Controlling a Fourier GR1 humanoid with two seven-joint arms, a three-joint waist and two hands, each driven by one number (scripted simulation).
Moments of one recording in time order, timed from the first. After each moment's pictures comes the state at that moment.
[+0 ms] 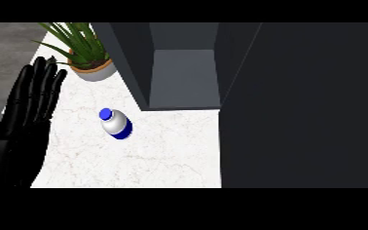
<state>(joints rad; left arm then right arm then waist) -0.01 0.14 -0.04 -2.10 -0.01 -0.03 0.00 -0.02 -0.09 0.00 -2.10 -0.01 0.00 -0.05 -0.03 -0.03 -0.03</state>
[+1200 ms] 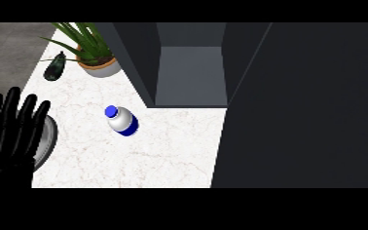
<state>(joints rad) 0.19 0.02 -0.05 -2.31 0.11 0.08 0.26 0.20 -0.04 0.37 -2.45 0.08 0.03 0.26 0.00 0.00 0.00</state>
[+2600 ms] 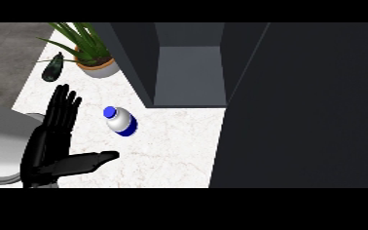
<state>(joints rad) 0.10 0.04 0.07 -1.80 0.06 0.04 0.07 0.13 -0.08 0.50 -2.47 0.11 -0.10 0.38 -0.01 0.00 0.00</state>
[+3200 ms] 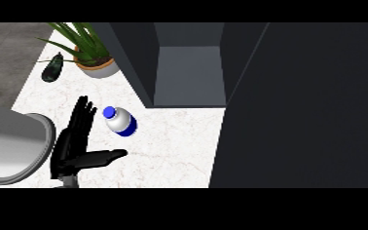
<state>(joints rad) 0.03 0.04 0.13 -1.40 0.08 -0.02 -0.16 0.10 -0.10 0.52 -2.48 0.11 -0.15 0.43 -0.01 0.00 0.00</state>
